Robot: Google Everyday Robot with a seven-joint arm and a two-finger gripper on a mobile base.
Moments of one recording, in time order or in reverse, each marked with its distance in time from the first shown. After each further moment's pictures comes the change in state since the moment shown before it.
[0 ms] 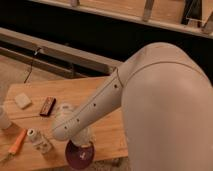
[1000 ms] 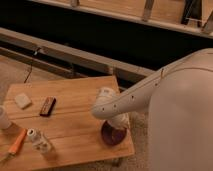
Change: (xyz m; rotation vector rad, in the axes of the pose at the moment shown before) arm 0.017 -0.186 0.050 0.137 0.050 0.509
